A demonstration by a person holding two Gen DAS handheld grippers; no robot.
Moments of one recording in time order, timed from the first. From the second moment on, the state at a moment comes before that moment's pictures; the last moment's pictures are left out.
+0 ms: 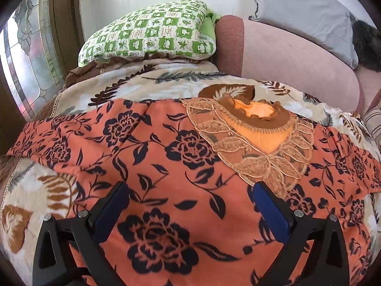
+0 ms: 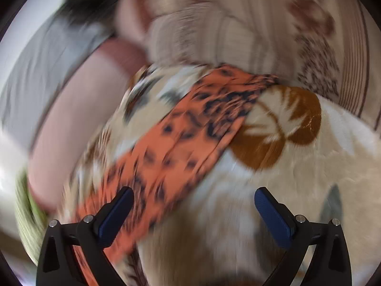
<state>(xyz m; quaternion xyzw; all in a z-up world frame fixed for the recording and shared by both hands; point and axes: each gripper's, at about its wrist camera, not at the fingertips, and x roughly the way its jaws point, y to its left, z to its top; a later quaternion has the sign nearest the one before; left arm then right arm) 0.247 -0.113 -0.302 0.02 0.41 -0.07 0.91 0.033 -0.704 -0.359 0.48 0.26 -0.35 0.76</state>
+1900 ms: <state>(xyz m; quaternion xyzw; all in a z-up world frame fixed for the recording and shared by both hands) 0.279 0.103 -0.244 -0.12 0.35 0.14 0.92 0.263 -0.239 -0.330 0.37 0.38 0.17 0.83</state>
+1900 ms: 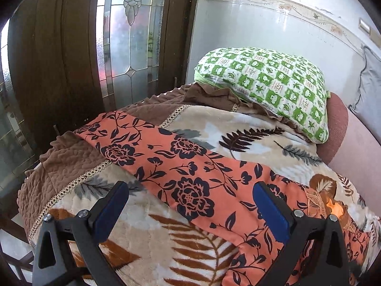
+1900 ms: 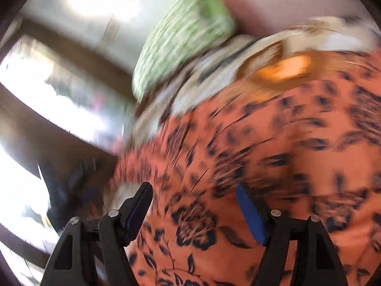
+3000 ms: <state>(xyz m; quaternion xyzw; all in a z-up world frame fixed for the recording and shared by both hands) 0.325 -0.027 -0.332 0.00 0.50 0.00 0.87 0.247 -0.400 -0.398 0.35 0.40 -0.06 0.84</state>
